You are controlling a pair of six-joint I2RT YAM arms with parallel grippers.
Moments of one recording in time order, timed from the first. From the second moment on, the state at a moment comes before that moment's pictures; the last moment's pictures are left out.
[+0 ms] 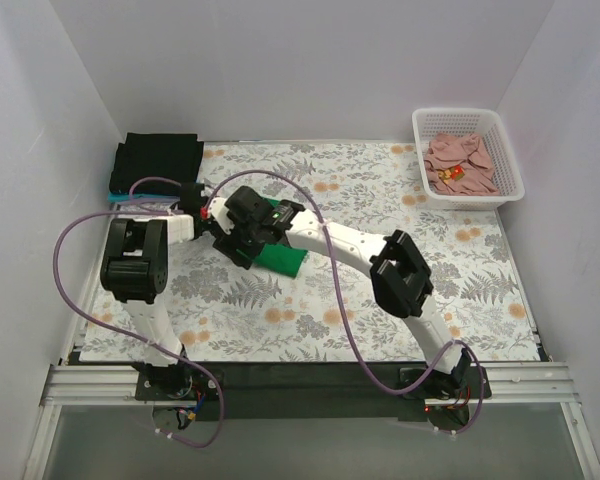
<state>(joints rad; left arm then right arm) -0.07 1.88 0.95 0.12 0.42 -0.75 1.04 2.22 1.99 -0.63 -0.12 -0.16</state>
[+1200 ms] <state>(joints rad) 0.04 2.25 2.10 -0.40 0.11 0.06 0.77 1.87 1.63 -0.63 -0.13 -0.19</state>
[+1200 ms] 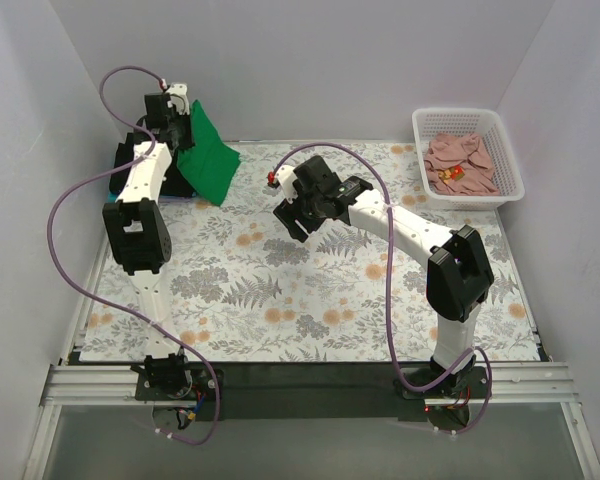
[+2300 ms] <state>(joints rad) 0.05 2.18 2.23 -0.50 0.14 0.09 0.77 1.89 1.63 -0.63 -0.15 -0.19</state>
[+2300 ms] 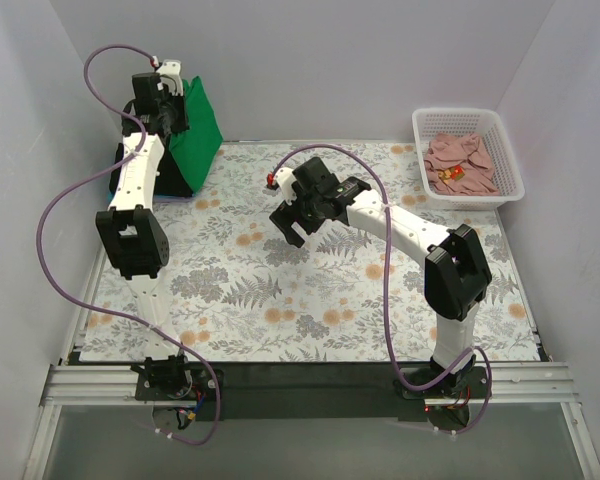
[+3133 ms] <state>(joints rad) 0.15 2.18 2.16 -0.44 0.11 0.10 0.77 1.89 1.62 -0.63 -0.15 -0.19</state>
